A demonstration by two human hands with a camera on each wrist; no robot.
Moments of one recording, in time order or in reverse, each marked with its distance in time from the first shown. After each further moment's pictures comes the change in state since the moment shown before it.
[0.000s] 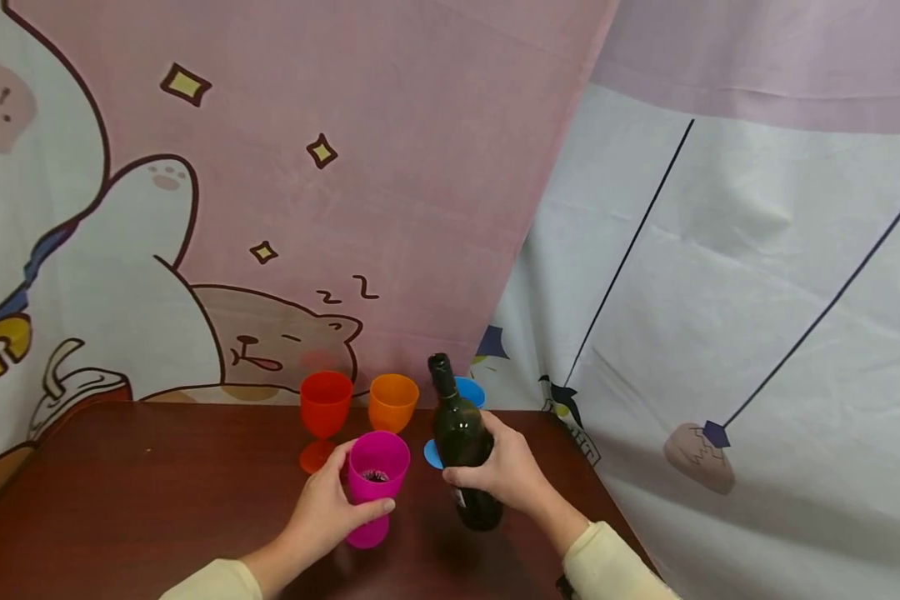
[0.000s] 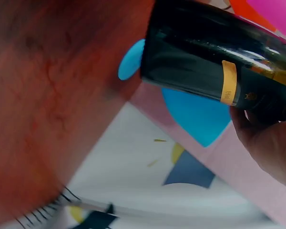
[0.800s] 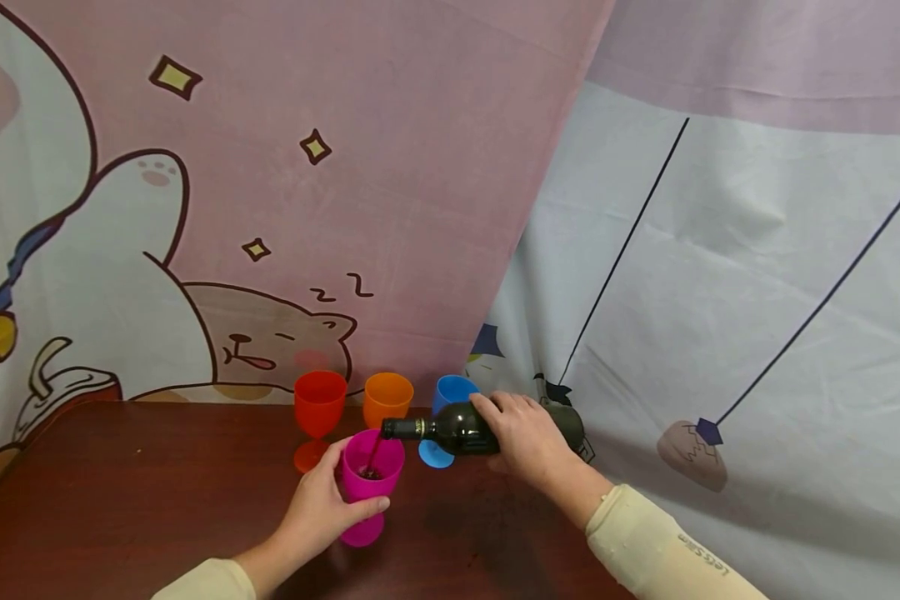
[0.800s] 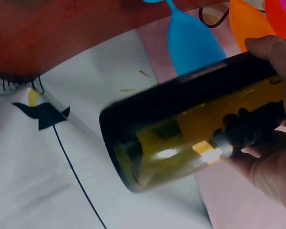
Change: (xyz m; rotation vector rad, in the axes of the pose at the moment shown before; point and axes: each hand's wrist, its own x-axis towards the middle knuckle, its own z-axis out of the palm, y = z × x) left_hand 0.002 0.000 -0.001 0.007 -0.006 -0.003; right_hand 0.008 -0.026 -0.048 -0.910 0.033 -0.480
